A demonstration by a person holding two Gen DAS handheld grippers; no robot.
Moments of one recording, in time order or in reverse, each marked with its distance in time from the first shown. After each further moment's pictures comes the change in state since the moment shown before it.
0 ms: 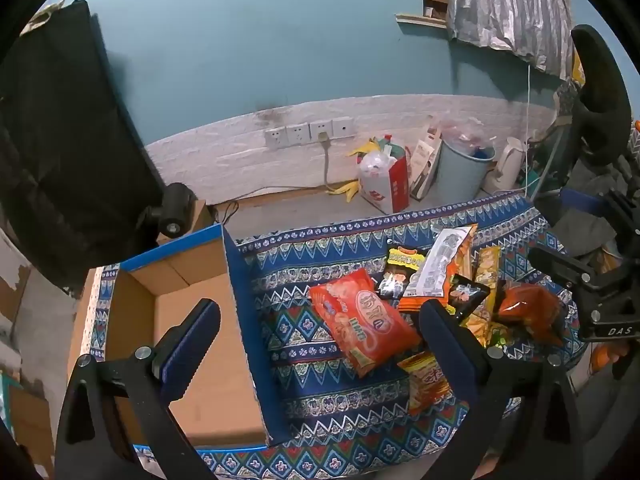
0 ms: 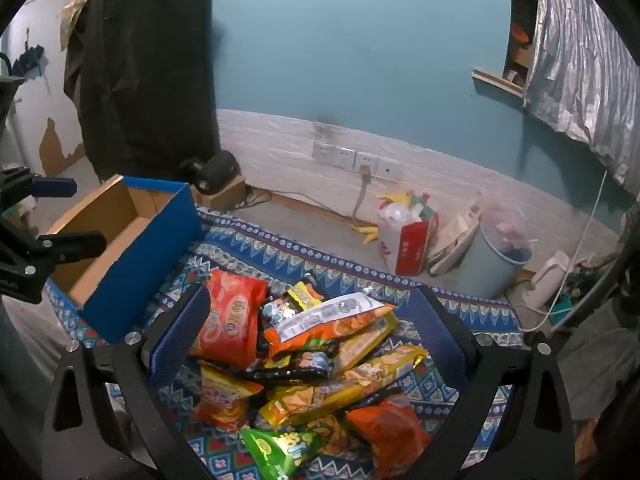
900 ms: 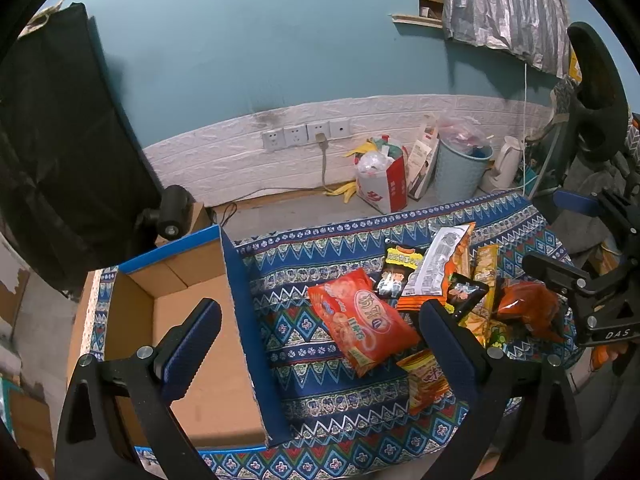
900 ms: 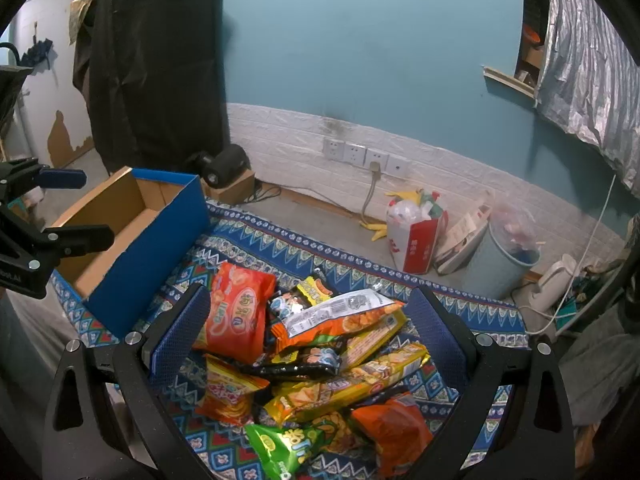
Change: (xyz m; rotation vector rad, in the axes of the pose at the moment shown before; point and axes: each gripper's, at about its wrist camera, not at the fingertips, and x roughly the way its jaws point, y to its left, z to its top) left arm 0.000 -0.002 -0.003 0.012 -0.009 -0.001; right arm 0.003 0.006 -0.002 -0.024 0.022 0.015
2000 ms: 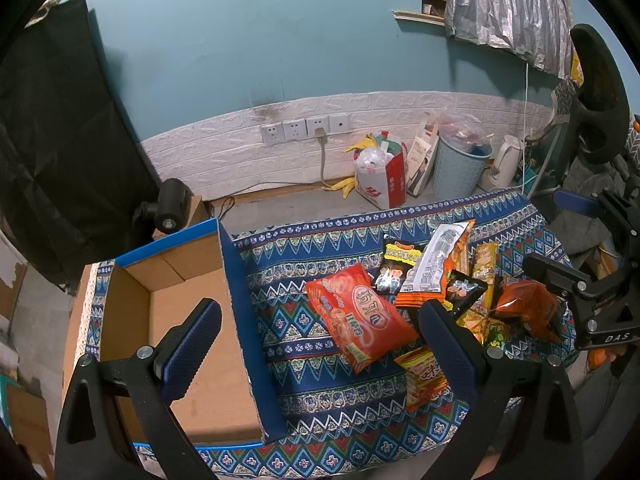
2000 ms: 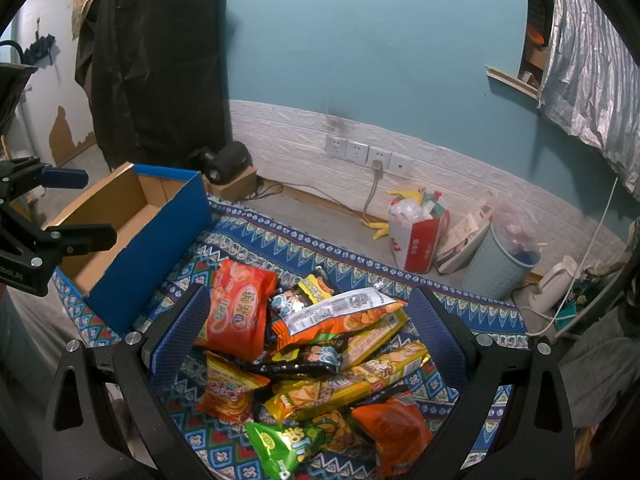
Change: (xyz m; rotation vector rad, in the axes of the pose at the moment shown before) left arm 0.002 0.001 -0.001 -0.007 0.014 -0.008; right arm 0.001 0.002 -0.001 -0.005 0.005 0.006
